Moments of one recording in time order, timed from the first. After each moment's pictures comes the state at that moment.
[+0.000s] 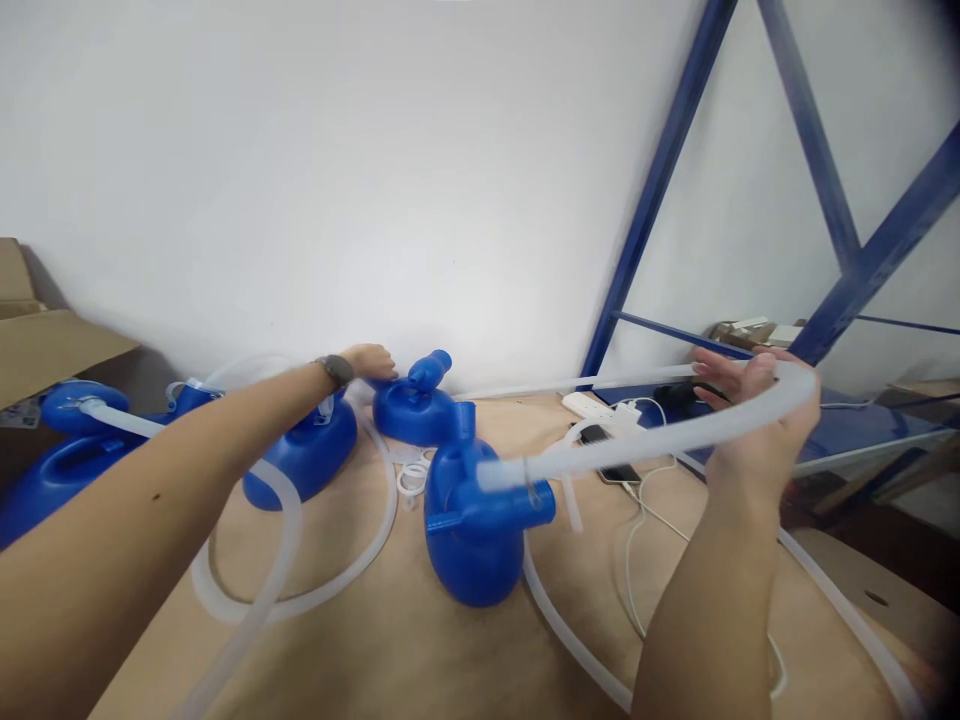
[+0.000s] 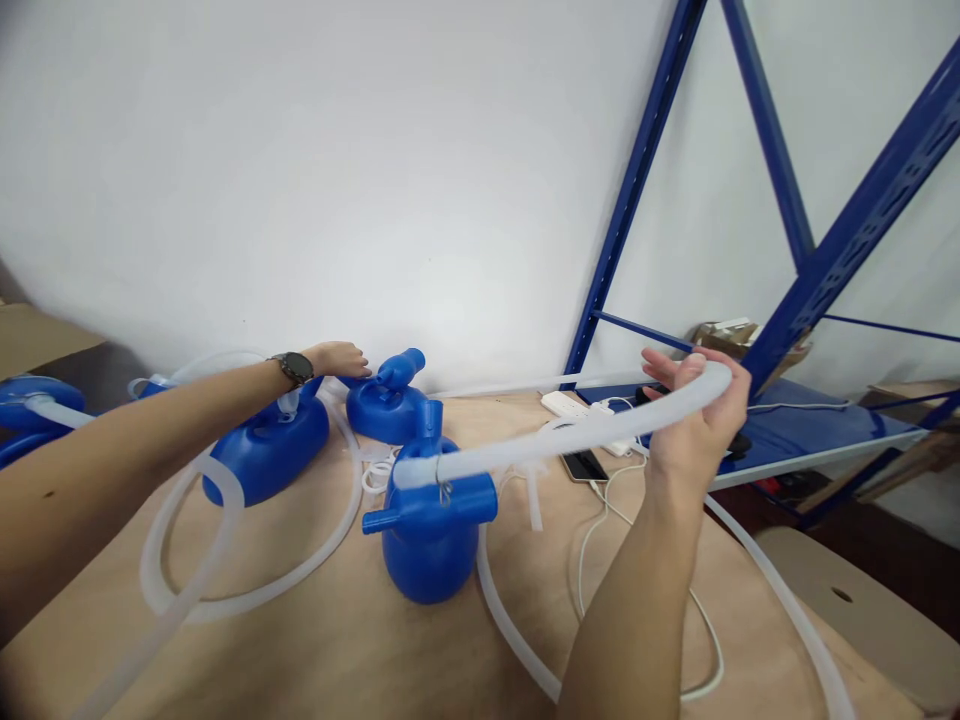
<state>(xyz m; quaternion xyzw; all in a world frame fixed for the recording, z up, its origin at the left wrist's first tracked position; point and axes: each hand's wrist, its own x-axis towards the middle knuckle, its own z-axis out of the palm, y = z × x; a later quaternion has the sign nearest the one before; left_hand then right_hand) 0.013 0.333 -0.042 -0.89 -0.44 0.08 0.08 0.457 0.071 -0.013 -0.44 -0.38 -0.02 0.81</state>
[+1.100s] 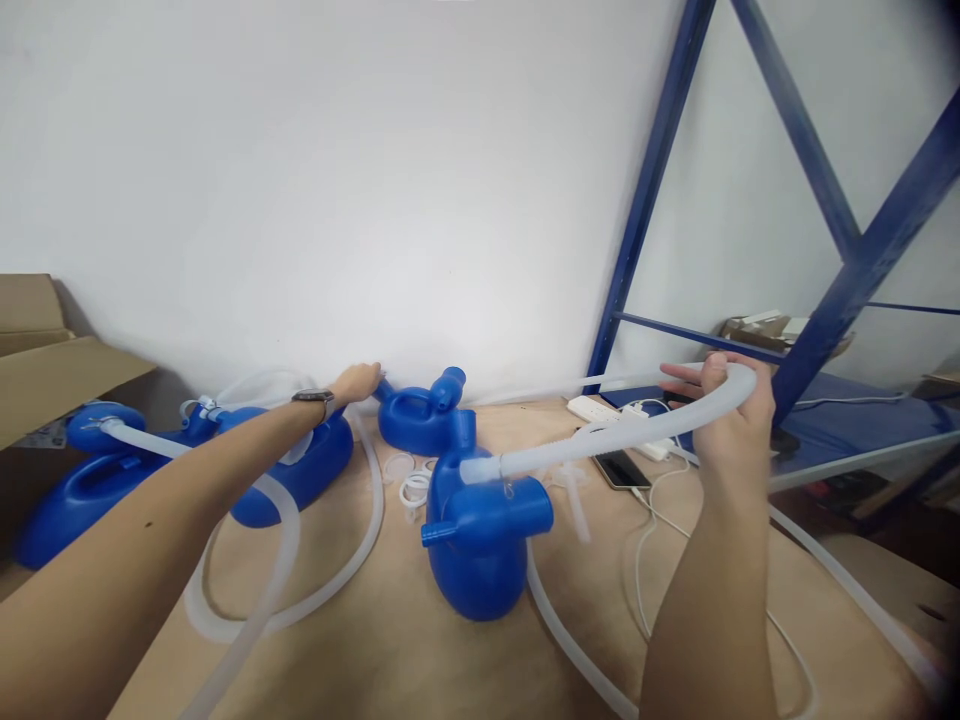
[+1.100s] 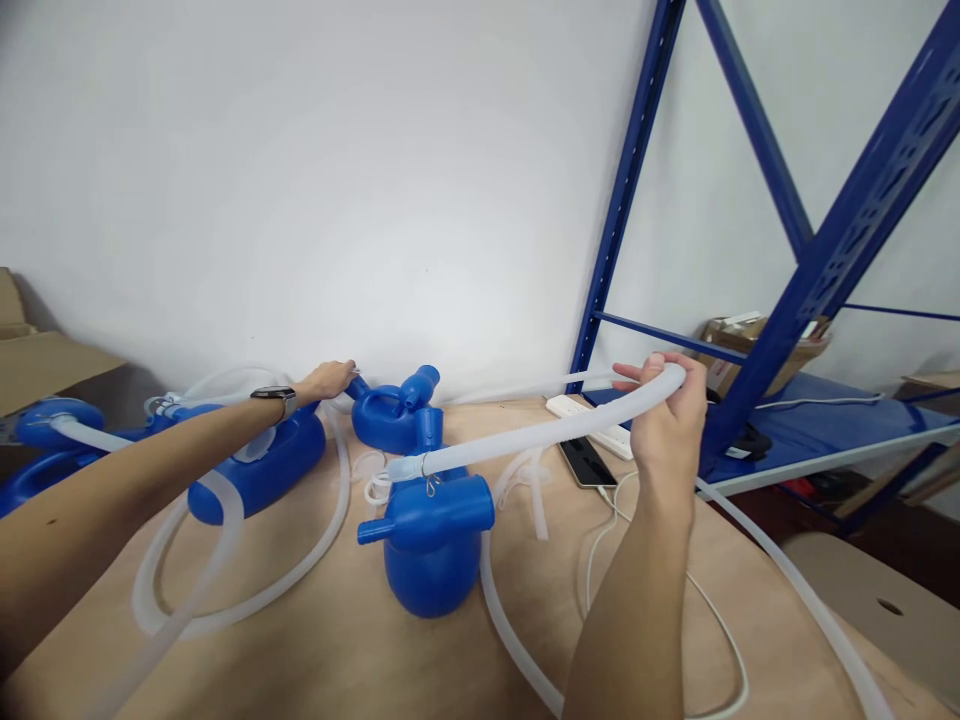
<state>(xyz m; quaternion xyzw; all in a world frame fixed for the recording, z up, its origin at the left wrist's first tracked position) -0.003 0.312 -0.065 -0.77 -0.62 0.00 0.11 0.458 0.075 -0.021 -0.50 -0.41 0.04 0.77</state>
